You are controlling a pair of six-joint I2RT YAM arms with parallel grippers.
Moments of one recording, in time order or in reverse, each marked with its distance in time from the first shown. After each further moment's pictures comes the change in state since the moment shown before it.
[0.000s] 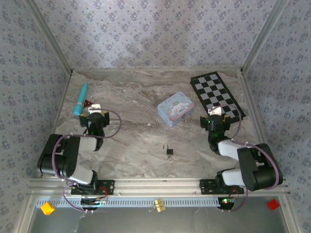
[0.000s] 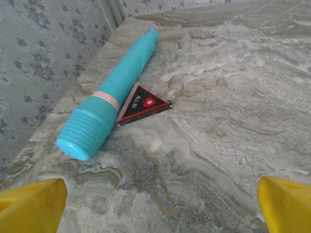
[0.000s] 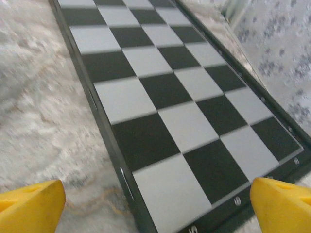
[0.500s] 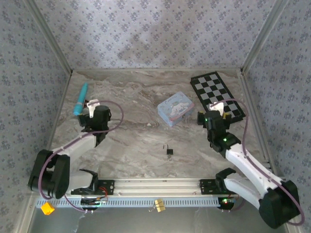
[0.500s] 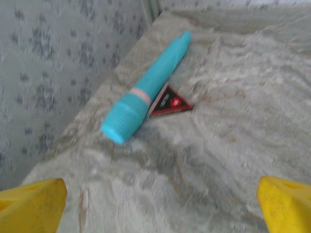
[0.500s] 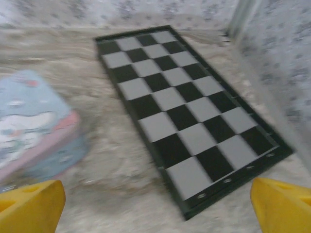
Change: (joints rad) left arm -0.145 -0.210 0.181 -0.534 -0.267 -0.204; right arm 0.208 -0.380 0.253 -0.733 0.180 0.236
